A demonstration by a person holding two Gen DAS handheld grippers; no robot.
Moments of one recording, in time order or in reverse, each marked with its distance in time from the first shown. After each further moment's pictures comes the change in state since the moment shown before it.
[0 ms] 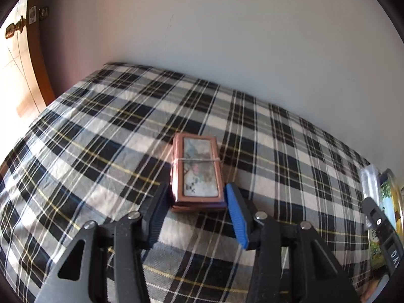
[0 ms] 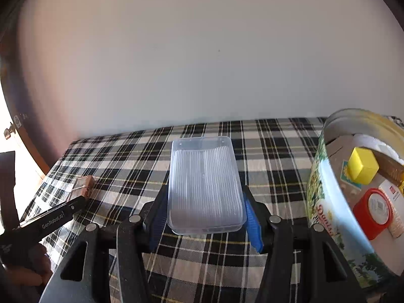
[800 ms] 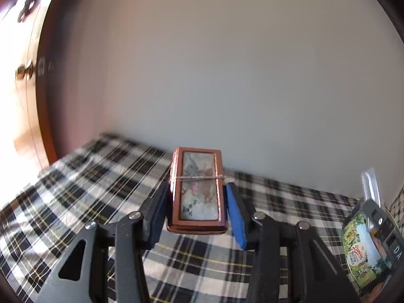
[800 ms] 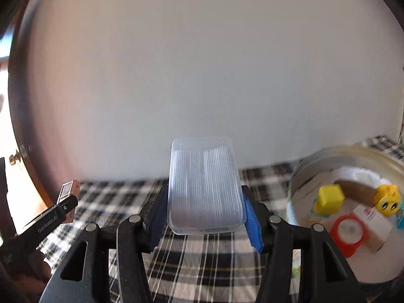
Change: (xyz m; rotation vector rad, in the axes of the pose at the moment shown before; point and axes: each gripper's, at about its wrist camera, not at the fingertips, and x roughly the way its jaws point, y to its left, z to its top) left arm -0.072 -0.035 -0.004 0.046 -0.410 -0.080; right arm -0.060 -0.010 0.004 0.027 -0.319 -0.020
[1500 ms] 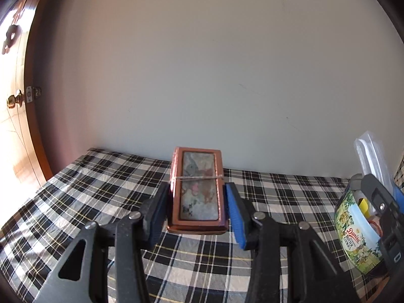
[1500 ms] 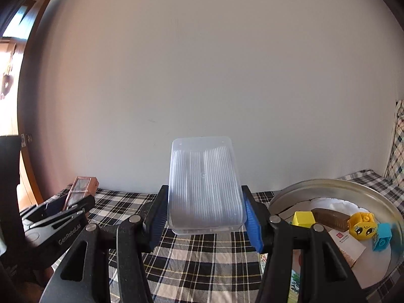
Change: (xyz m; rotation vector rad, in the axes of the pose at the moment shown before) left arm -0.015 -0.050 -0.017 0.125 -0.021 -0.001; right arm -0.033 0.007 -0.010 -0.132 -0.133 -0.046
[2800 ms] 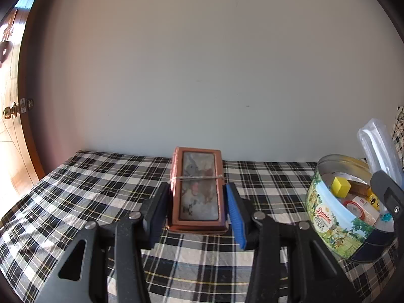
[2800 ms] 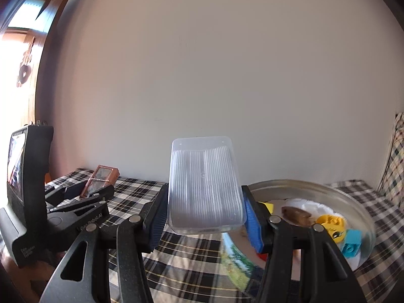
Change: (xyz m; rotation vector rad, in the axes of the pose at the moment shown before) left arm -0.038 -0.061 -0.024 0.064 -0.018 -0.040; right arm -0.074 -0.042 0.004 -0.081 -0.019 0.052
